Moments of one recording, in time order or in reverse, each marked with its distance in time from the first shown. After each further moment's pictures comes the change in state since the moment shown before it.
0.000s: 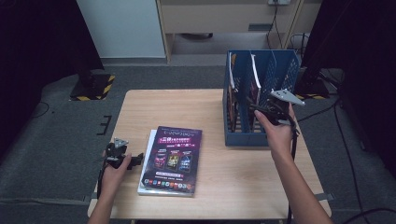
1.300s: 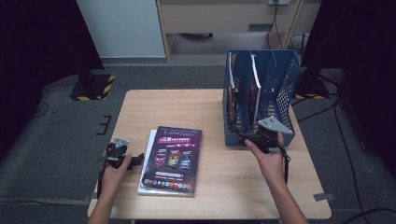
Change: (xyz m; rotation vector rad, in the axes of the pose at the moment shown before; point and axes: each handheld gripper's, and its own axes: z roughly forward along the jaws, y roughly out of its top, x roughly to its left) left arm -0.001 0.000 0.000 0.001 -0.009 0.009; right arm 0.040 -0.066 -0.028 0.030 0.113 -0.056
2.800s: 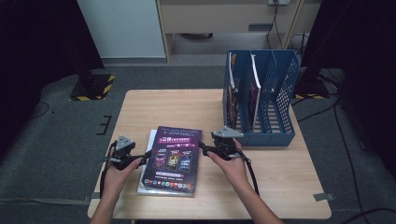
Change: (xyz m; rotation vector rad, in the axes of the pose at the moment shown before) left arm -0.035 0.020 -0.031 -0.159 -0.166 0.063; right arm 0.091 -0.045 0.067 0.214 0.206 -0.033
